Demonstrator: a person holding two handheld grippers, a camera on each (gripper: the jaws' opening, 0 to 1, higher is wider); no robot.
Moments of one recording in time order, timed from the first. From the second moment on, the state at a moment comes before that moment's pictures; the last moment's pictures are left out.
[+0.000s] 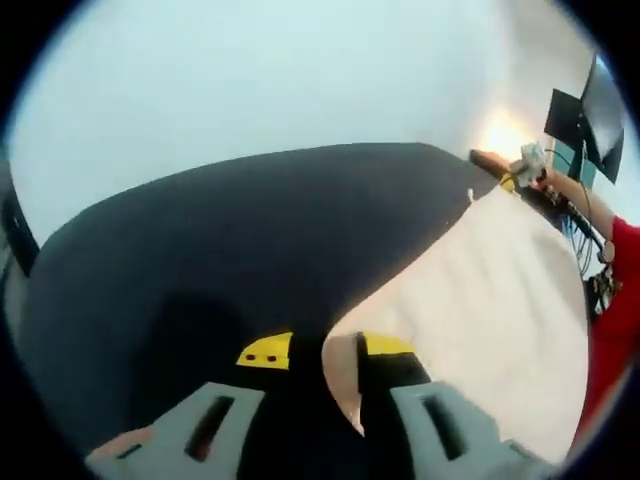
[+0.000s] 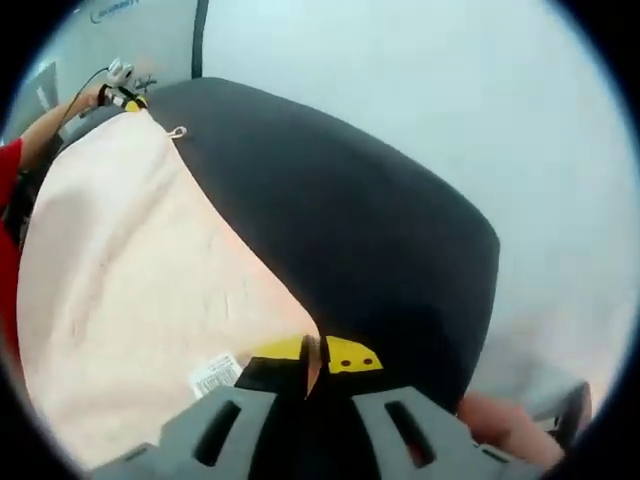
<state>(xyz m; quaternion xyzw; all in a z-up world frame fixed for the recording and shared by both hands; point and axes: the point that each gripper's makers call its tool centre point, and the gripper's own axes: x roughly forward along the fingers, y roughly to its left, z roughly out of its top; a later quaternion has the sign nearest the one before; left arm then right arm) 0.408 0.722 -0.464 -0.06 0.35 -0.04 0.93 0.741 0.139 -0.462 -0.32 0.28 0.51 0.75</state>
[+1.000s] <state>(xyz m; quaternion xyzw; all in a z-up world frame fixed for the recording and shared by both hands) 0.430 0.739 -0.435 0.00 0.28 -0.01 0.96 0.748 0.142 -0.442 -0.31 0.24 0.49 0.78</state>
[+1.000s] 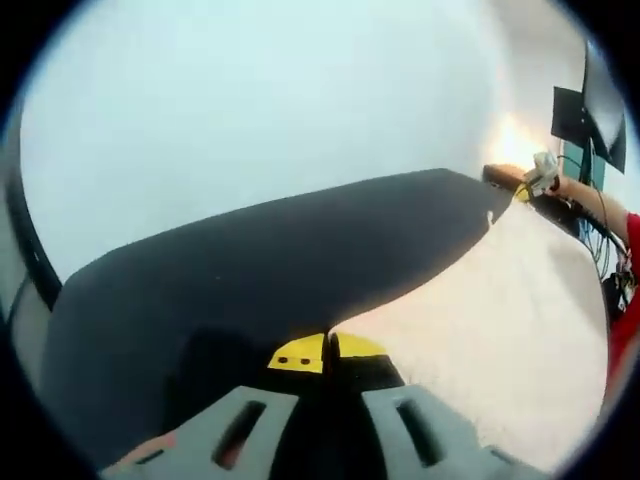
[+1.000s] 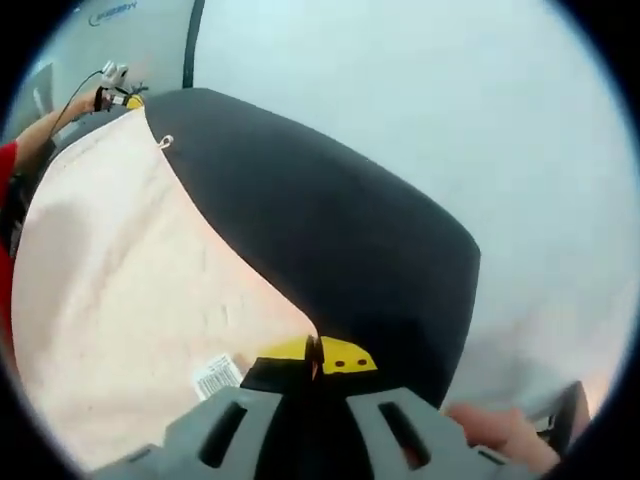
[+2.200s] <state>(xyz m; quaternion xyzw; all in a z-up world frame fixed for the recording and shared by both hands) 0.349 0.602 -0.414 0.10 0.18 0.01 0.98 0.626 0.161 -0.340 -0.11 0.07 0.36 0.93</state>
